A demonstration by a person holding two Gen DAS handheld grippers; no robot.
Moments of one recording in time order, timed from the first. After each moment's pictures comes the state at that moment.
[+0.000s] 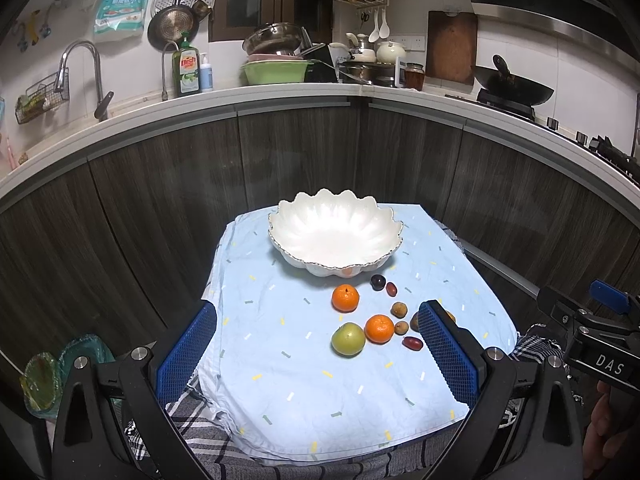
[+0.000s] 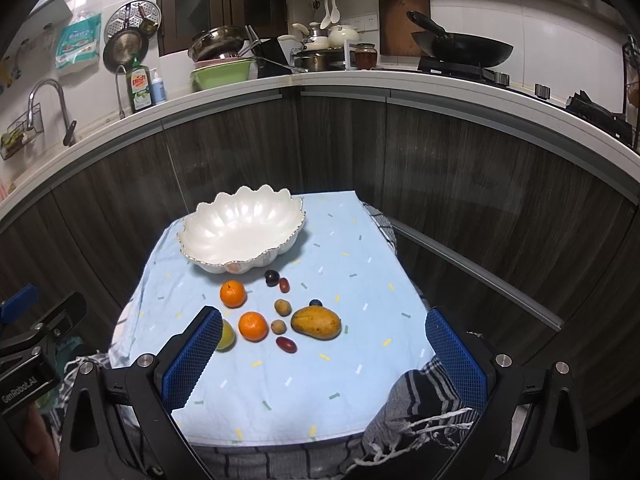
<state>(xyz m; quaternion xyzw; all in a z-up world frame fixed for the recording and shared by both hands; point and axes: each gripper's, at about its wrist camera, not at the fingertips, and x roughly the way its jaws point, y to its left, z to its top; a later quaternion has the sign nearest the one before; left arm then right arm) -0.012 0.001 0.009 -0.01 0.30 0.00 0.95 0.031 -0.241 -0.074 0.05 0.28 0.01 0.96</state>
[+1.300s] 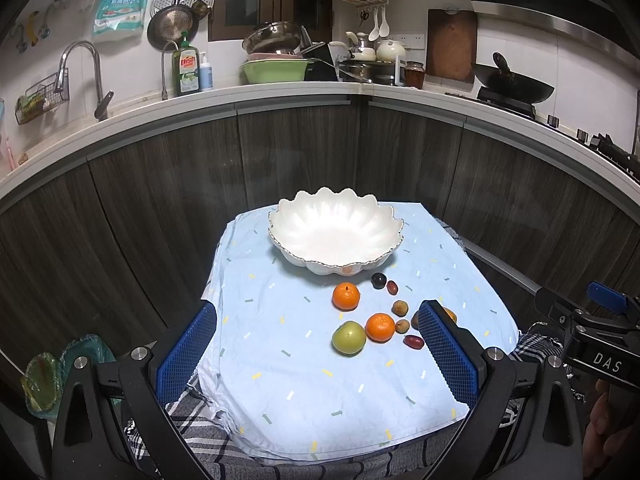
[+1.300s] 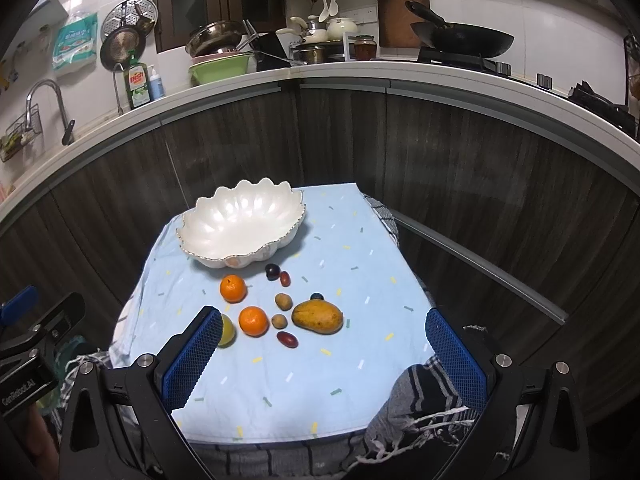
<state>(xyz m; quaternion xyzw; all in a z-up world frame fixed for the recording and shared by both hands) -0.010 0.001 0.005 -0.01 0.30 0.00 0.95 0.036 -0.240 -0.081 0.06 0.29 0.02 0.95</state>
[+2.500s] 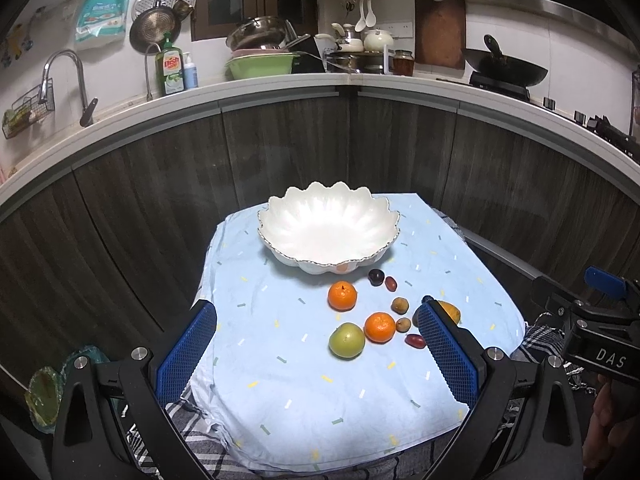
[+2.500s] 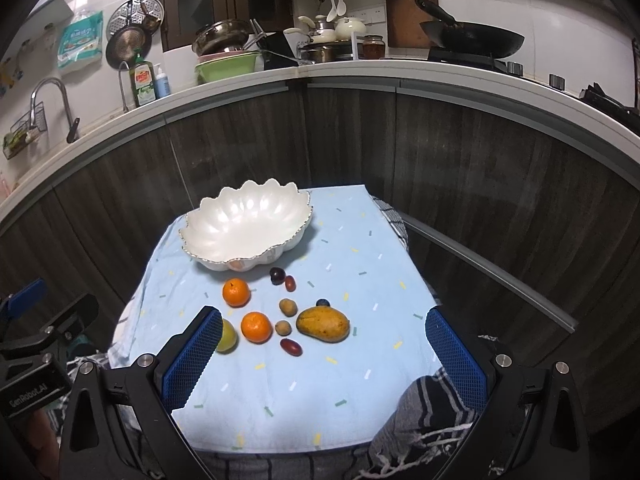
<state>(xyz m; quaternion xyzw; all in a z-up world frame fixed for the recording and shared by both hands) 0.014 -0.008 -0.008 0.02 0.31 -0.01 0.95 0.054 -0.240 -0.090 0.06 0.29 0.03 0.95</state>
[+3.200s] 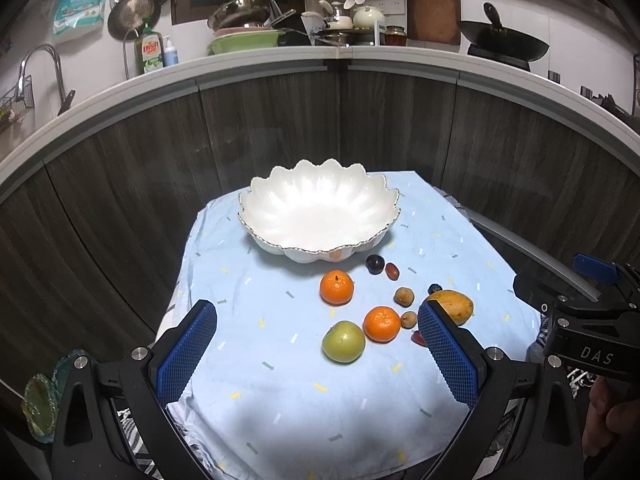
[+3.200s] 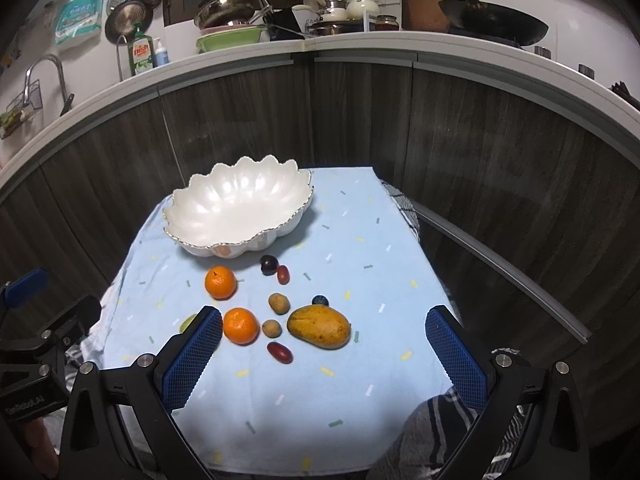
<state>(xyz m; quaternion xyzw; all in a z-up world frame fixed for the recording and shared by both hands) 0.060 -0.018 -0.049 0.03 0.34 -0.03 0.94 0.108 -0.235 -0.128 0.04 0.32 0.04 0.95</state>
